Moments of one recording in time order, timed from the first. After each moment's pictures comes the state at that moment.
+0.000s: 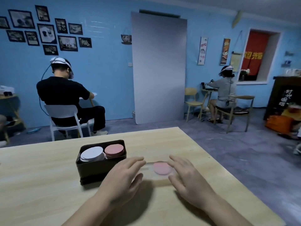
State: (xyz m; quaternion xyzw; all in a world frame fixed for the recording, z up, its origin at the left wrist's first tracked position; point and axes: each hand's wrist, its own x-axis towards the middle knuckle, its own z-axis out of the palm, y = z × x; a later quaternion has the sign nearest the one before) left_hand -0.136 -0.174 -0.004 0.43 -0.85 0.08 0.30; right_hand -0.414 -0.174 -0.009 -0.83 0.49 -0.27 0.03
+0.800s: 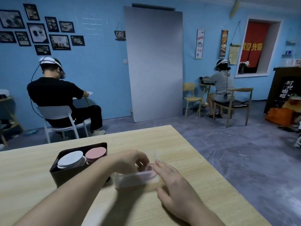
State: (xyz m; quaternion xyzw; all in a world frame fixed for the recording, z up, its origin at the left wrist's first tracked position) left_hand -0.200 -0.278 0.038 0.50 -0.84 -0.20 0.03; right_hand -0.425 -0.181 -0.025 -0.84 0.46 -0.28 0.07
